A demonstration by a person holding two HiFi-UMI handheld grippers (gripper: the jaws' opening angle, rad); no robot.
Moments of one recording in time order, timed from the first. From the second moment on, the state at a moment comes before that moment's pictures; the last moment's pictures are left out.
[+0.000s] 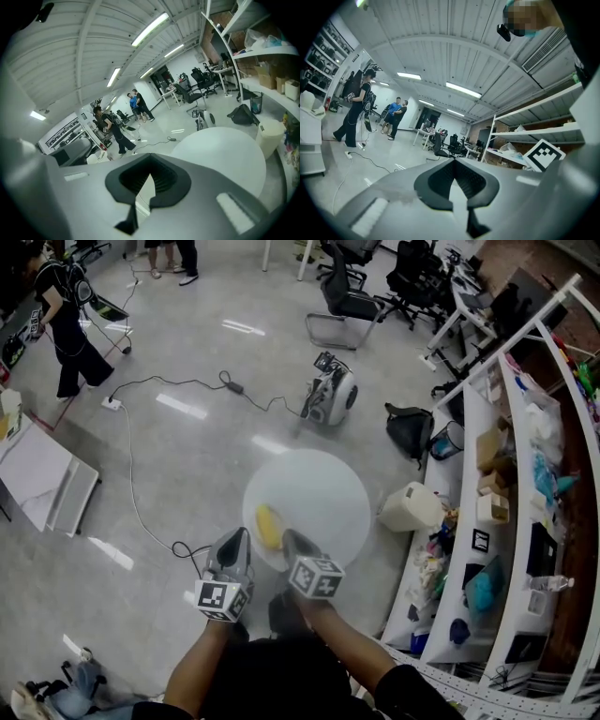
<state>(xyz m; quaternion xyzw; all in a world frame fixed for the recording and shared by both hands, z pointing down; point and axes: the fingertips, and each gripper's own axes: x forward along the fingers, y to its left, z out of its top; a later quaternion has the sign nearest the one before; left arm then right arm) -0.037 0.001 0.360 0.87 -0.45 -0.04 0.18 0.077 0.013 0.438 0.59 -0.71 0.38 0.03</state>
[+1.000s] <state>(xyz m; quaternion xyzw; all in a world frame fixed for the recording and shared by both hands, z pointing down) -0.032 0.015 0.328 0.89 -0.43 -0.06 0.15 0.071 0.031 0.369 0.59 -0.76 0.27 0.01</state>
